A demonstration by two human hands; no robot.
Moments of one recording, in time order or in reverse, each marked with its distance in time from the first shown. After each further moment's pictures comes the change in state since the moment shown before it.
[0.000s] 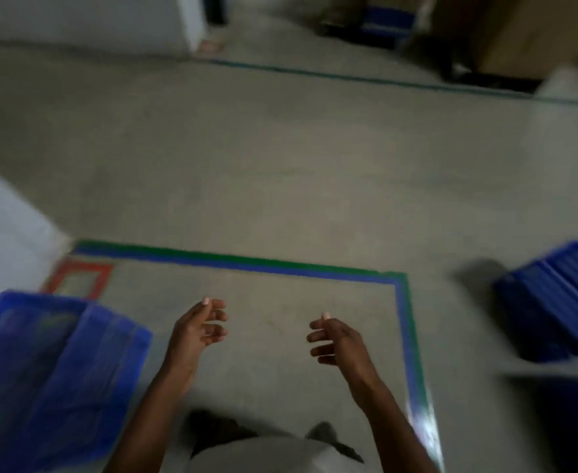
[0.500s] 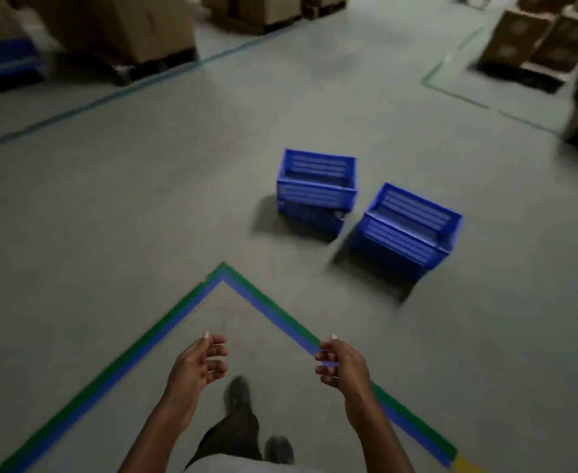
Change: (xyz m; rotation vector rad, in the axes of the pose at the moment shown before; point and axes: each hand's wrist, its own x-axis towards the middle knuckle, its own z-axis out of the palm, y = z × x) left_hand -0.056 -0.099 0.407 0.543 -0.795 -0.210; right_hand -0.116 0.162 -0.303 0.833 0.899 0.161
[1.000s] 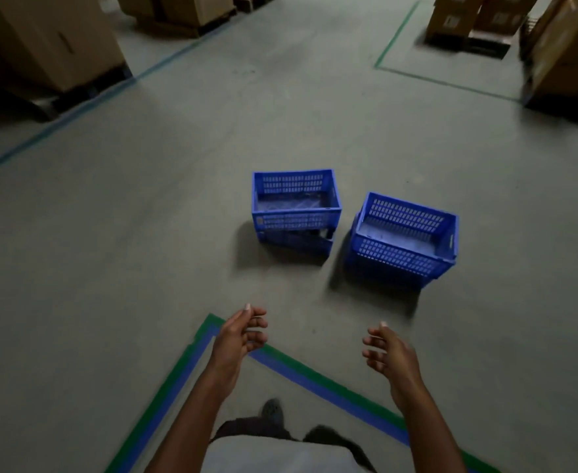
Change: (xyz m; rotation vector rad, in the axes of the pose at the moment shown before) left_hand 0.265 0.189 0.137 0.114 -0.279 0.033; right_hand 0.209 -0.166 0.019 0.208 0.273 -0.028
